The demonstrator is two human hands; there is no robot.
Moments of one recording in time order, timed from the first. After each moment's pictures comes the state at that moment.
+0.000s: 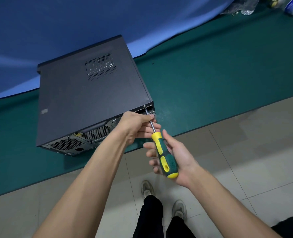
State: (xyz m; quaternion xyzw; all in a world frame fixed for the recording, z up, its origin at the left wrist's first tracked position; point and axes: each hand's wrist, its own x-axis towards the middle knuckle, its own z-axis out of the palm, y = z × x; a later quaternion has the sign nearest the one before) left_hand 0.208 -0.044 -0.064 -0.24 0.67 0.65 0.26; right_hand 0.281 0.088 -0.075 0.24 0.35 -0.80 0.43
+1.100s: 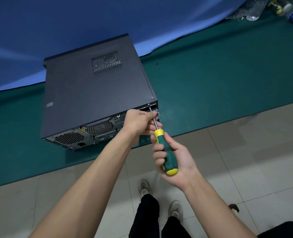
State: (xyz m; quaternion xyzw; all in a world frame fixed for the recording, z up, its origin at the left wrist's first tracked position) left_hand 0.217 -0.037 -0.062 -0.24 0.71 0.64 0.18; right_hand 0.289 0.081 -0.070 0.28 0.16 -0.85 0.40
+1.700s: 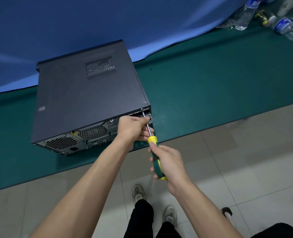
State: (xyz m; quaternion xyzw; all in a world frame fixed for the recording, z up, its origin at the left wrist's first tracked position) left_hand 0.219 -0.034 -0.070 -0.26 0.71 0.64 0.14; right_hand 0.296 0.076 -0.073 0.30 0.53 -0.74 0.30
